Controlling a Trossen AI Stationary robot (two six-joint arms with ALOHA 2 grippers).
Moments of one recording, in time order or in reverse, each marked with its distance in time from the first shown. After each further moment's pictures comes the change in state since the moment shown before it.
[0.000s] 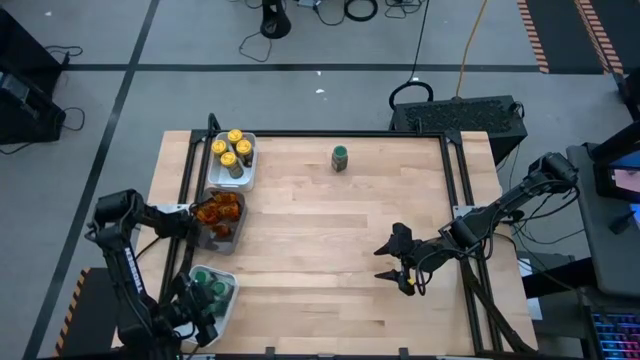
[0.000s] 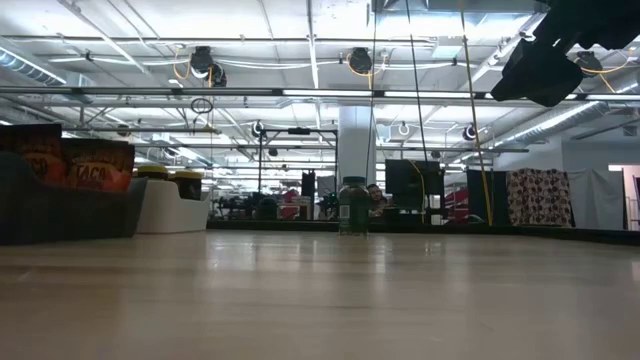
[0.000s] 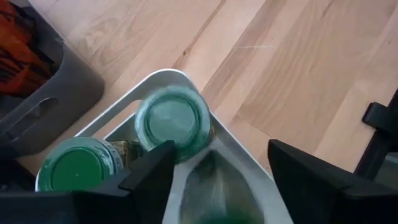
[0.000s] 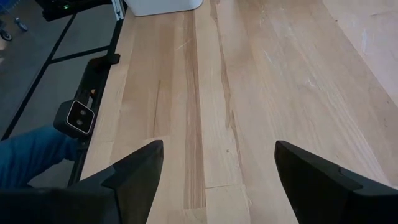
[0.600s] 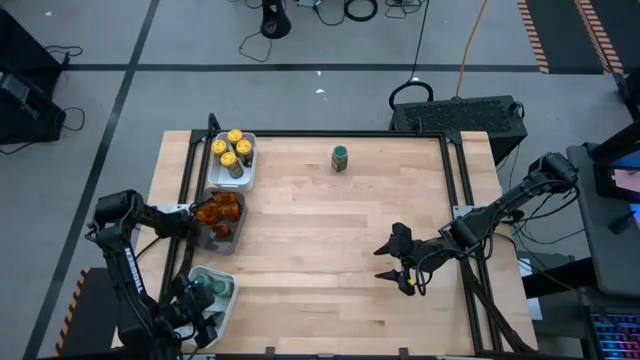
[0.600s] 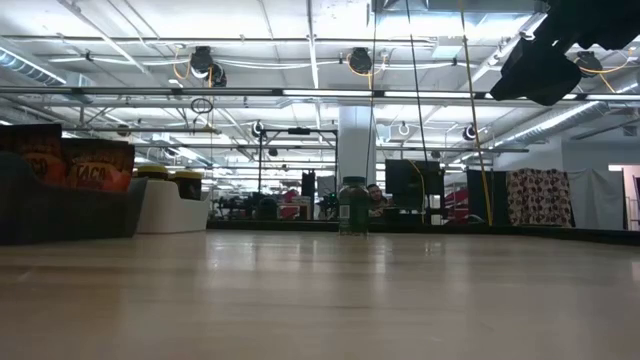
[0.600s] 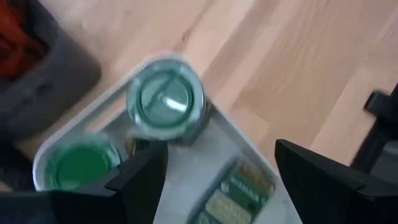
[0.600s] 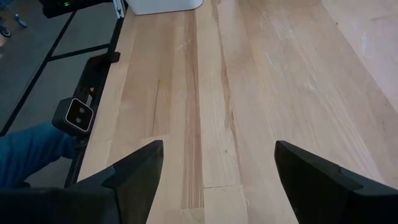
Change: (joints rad) left arm -0.001 0.002 0.006 0.013 0.051 -0.002; right arm 0.000 0.000 0.000 0.000 0.000 -0.019
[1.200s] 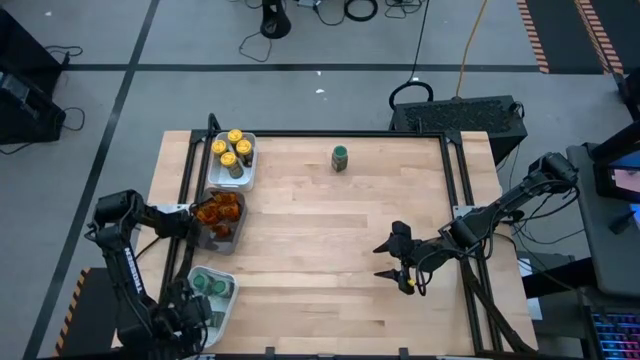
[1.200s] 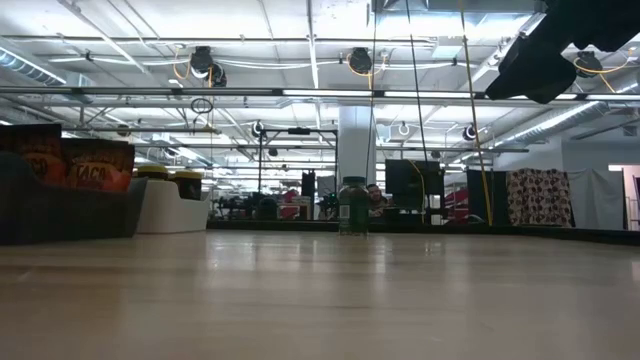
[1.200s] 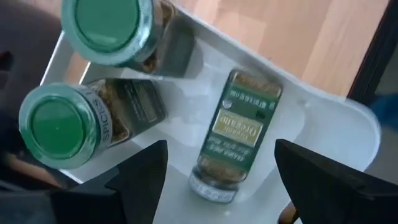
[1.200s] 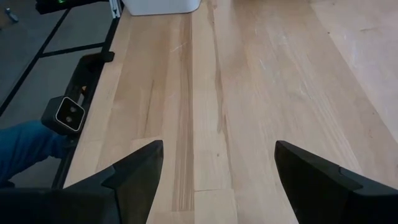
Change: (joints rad) left arm 0.000 0.000 0.009 0.051 0.279 0.337; right arm 0.000 0.000 0.000 0.000 0.026 -0.042
